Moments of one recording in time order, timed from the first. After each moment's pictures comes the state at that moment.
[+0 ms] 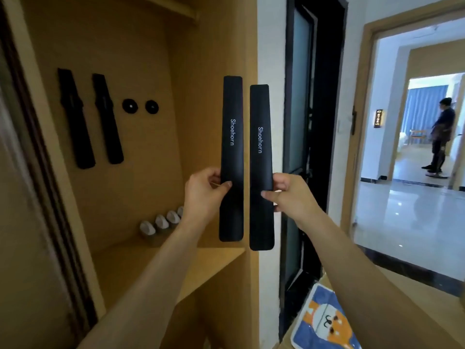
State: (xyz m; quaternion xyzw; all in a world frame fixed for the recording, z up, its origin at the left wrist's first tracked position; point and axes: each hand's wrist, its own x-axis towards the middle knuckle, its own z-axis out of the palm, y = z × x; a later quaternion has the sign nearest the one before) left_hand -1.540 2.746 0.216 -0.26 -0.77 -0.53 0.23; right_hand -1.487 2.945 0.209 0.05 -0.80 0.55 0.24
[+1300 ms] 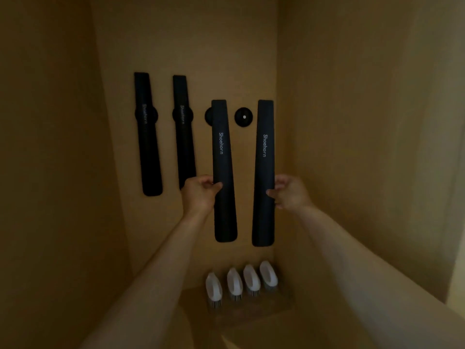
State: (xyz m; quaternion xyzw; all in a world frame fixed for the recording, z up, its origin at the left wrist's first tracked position) left_hand -1.926 2.596 0.245 0.07 -0.73 -0.56 0.38; right_hand -1.973 2.798 0.256 0.17 -0.76 0.63 0.06
